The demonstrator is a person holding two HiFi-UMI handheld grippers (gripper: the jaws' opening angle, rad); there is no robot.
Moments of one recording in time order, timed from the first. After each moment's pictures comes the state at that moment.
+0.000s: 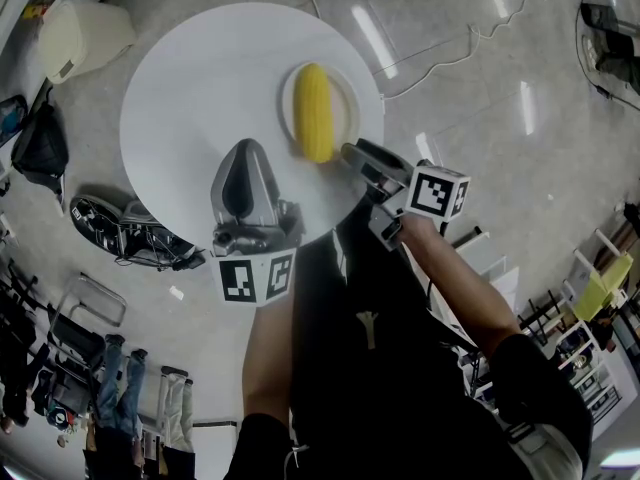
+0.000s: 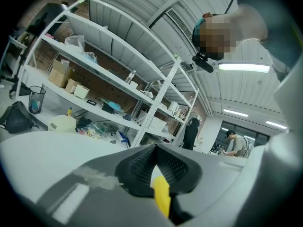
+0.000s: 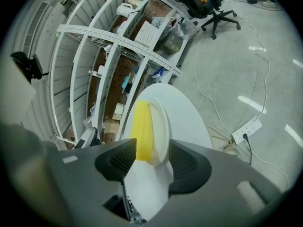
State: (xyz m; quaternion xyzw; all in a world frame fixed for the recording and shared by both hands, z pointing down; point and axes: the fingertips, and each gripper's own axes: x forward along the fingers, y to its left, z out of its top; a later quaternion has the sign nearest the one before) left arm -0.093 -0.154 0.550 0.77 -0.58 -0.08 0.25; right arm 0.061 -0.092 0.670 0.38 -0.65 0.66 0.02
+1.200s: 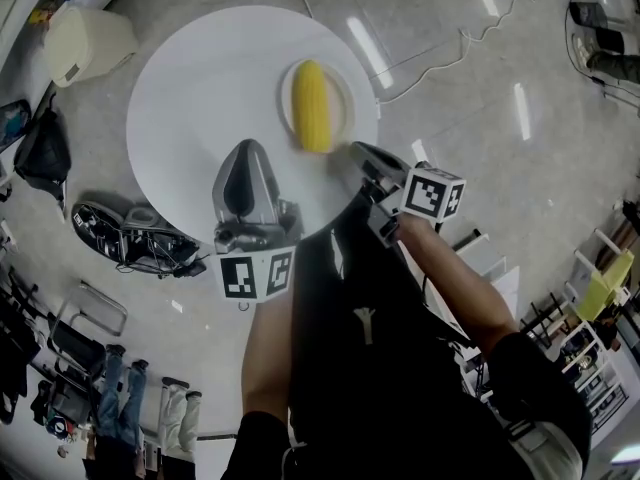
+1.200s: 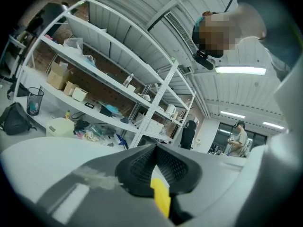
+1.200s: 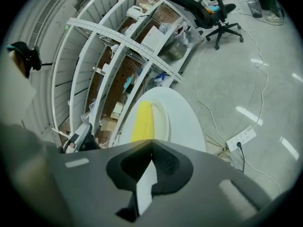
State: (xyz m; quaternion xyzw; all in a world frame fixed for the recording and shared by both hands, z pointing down) left arm -0.094 -0.138 0.530 0.78 -0.57 -0.09 0.24; right arm 0.072 -0.076 0.660 0.41 -0.67 0.62 0.04
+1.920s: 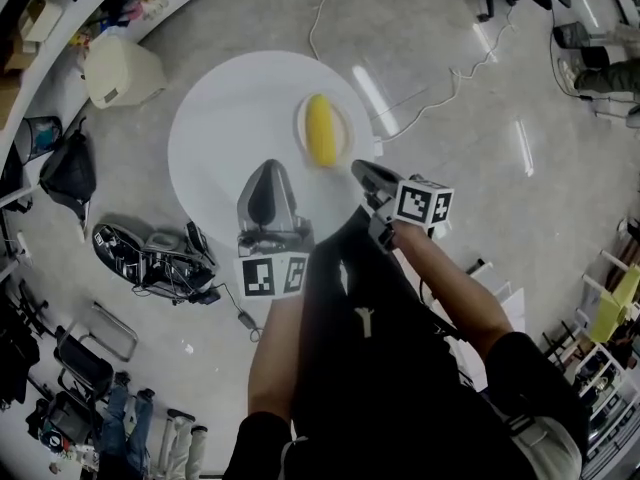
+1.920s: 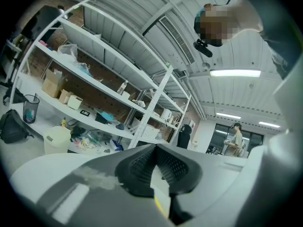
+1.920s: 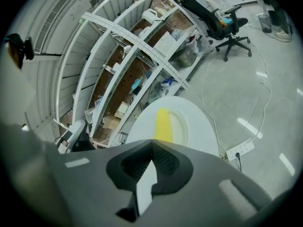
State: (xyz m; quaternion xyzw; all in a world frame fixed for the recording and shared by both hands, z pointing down) left arm -0.100 -0.118 0.467 0.80 -0.56 -0.10 0.21; right arm 0.057 -0.077 0.606 0.42 -0.70 0.58 0.05
